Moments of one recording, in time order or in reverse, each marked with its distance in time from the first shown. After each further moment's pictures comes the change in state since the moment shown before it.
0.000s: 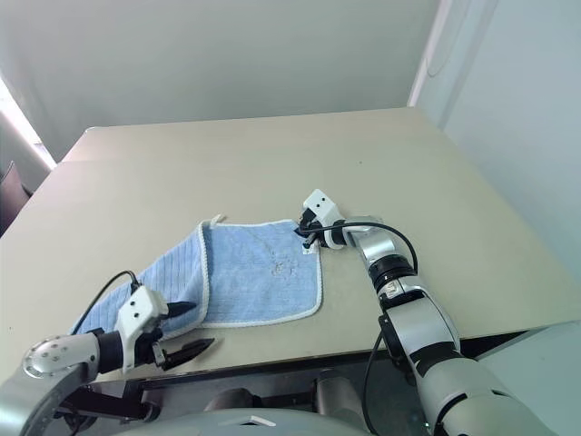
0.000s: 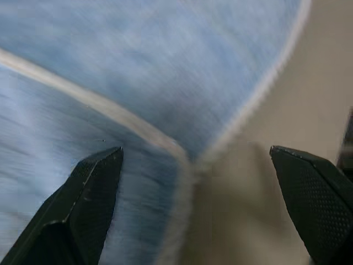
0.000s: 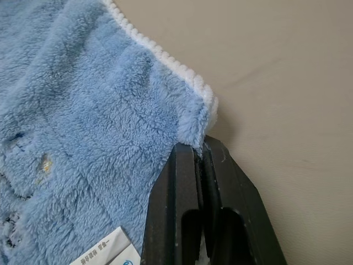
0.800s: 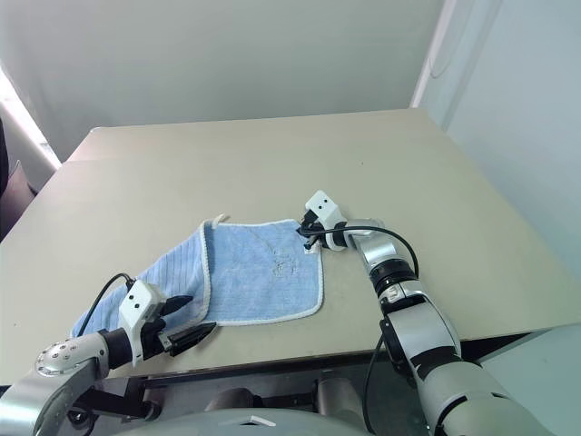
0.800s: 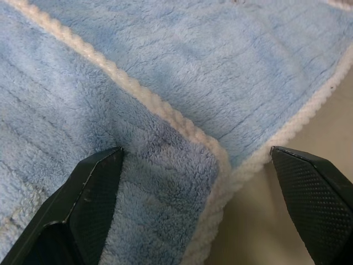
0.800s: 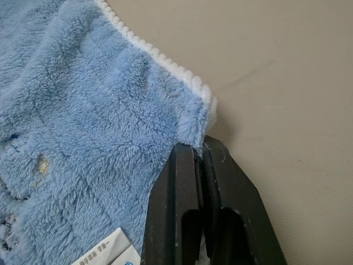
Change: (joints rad) left arm -0.038 -0.084 0.032 0.078 -0.067 0.051 0.085; right arm 0.022 0.002 -0.004 -0.017 -0.006 -0.022 -0.034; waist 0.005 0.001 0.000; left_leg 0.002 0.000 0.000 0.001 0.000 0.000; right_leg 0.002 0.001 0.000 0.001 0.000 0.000
